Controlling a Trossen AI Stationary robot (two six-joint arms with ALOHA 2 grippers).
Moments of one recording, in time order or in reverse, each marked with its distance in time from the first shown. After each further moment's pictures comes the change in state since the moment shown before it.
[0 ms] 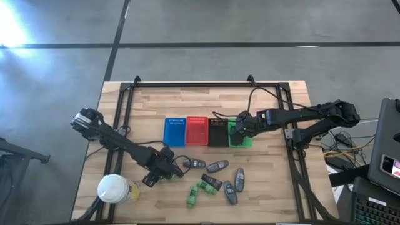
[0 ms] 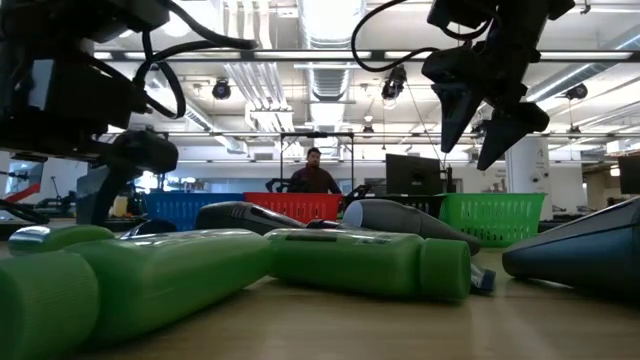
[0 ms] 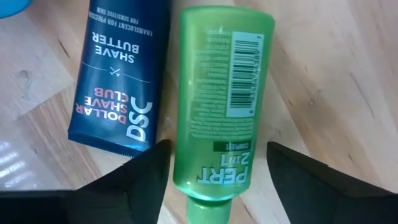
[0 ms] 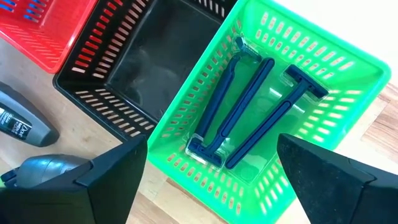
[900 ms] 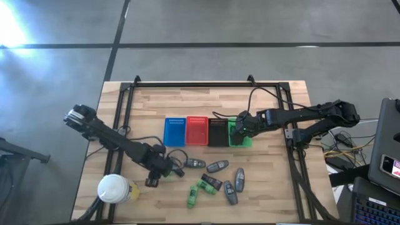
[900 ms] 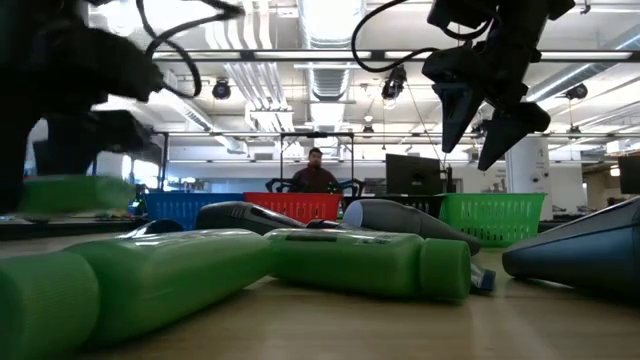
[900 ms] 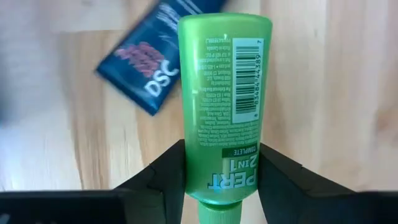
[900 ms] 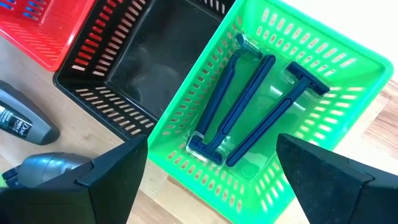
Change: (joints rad) left arm 0.010 -0.137 0.014 -0.078 0.018 -0.480; right arm 0.000 0.000 0.000 -0.003 -0.008 0.005
